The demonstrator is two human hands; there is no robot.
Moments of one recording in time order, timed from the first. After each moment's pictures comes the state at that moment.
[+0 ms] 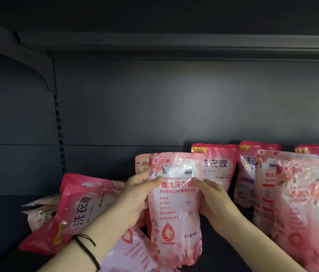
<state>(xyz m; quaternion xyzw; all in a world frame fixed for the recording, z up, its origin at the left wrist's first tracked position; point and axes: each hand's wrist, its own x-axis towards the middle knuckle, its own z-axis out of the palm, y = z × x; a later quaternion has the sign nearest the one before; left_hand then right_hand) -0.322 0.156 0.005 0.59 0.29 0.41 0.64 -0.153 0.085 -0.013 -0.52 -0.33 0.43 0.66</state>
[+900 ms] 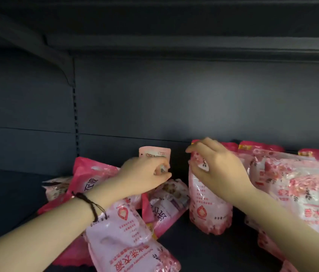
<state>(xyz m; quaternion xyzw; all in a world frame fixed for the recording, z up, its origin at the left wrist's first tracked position) -0.318 0.138 0.032 0.89 0.37 0.26 -0.01 -0.132 0.040 0.051 -0.52 -0.72 -0.30 0.35</state>
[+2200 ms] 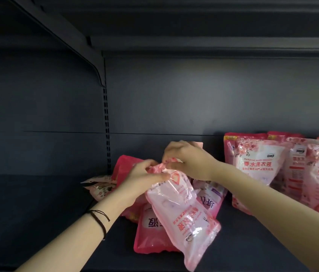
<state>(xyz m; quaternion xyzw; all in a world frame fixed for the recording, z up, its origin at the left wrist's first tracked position) -0.451 0.172 -0.003 0.72 0.35 0.38 0.45 -0.284 0.117 0.052 -0.53 -0.82 -0.14 0.17</state>
